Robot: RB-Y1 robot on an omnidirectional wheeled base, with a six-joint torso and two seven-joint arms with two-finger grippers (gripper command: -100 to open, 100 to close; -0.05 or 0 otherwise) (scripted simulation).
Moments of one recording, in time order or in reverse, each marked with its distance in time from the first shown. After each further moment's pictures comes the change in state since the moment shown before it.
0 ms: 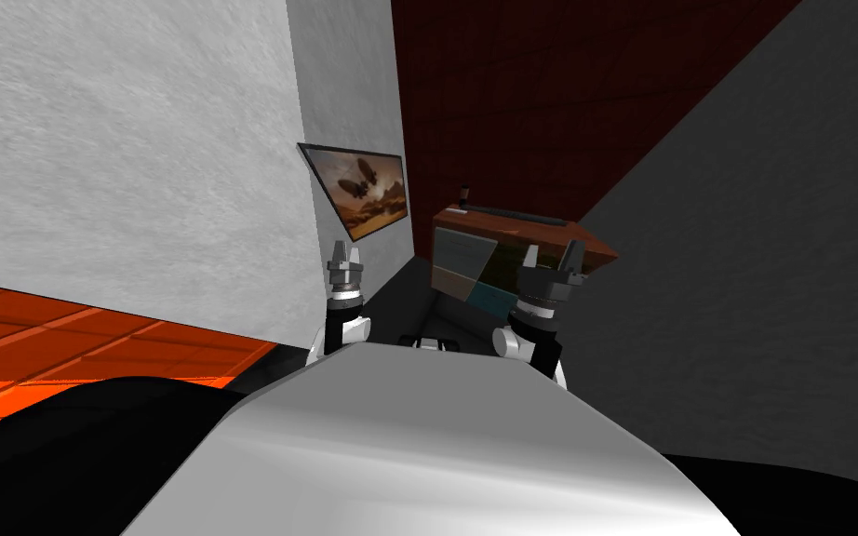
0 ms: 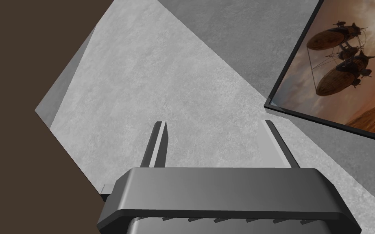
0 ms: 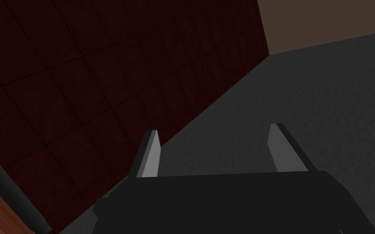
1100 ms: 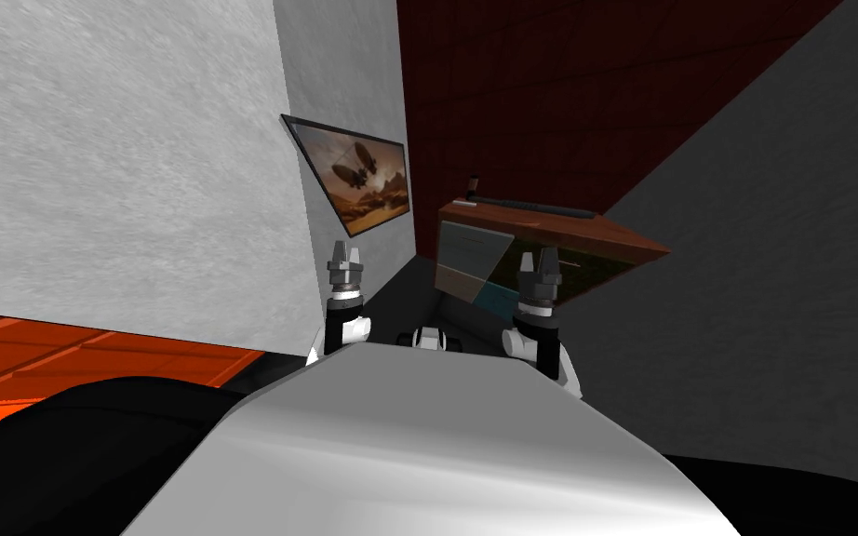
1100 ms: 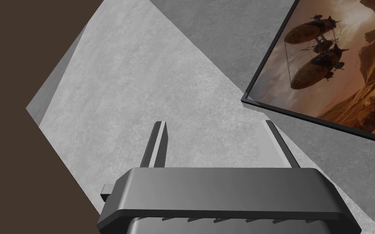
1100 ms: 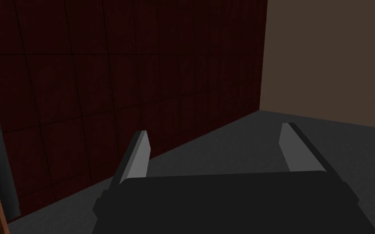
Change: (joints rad) left arm 0.000 0.000 0.000 0.000 0.000 0.000 0.000; right arm -0.023 -0.127 -0.088 0.108 0.059 -0.010 0.179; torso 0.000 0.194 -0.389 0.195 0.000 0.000
